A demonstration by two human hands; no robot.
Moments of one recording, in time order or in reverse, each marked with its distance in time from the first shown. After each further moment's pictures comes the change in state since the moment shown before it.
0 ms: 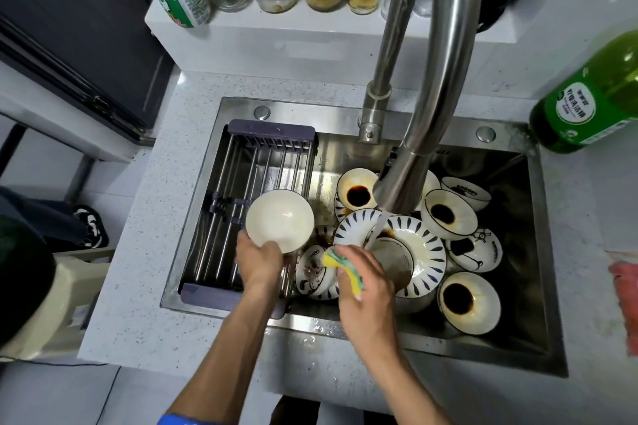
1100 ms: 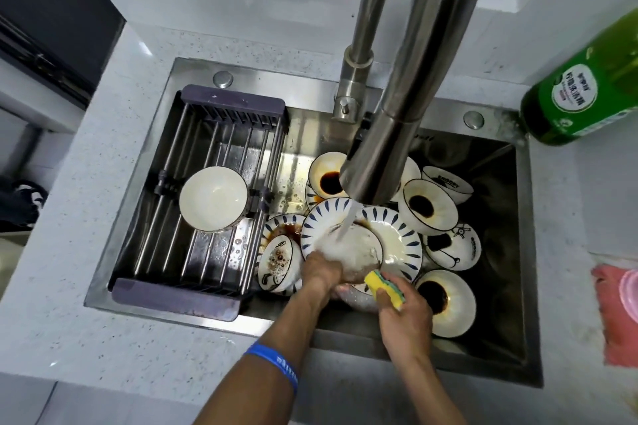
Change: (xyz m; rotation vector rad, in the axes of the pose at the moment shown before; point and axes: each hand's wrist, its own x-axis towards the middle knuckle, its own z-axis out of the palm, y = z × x) left_hand 0.002 -0.116 0.154 0.295 -0.427 -0.316; right_hand 0.001 0.108 -0.058 -0.089 0.078 0.594
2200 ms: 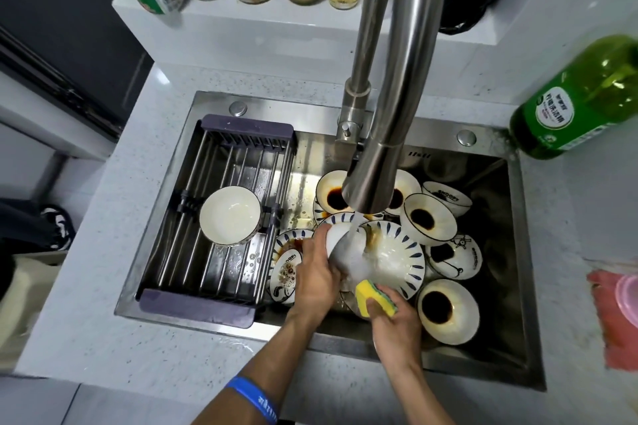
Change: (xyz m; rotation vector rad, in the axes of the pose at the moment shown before) left_hand -0.072 0.021 -0.046 0.482 0.156 0.752; right_hand -0.016 -0.008 0.015 0.118 -0.006 0.016
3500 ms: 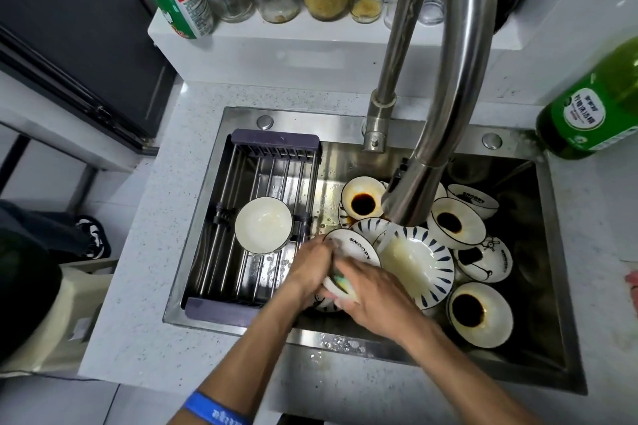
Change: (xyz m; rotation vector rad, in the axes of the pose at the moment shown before) left_hand 0.008 0.020 -0.090 -0.432 -0.174 -0.444; right_hand 0.003 -0.084 0.038 -0.654 -0.507 -0.839
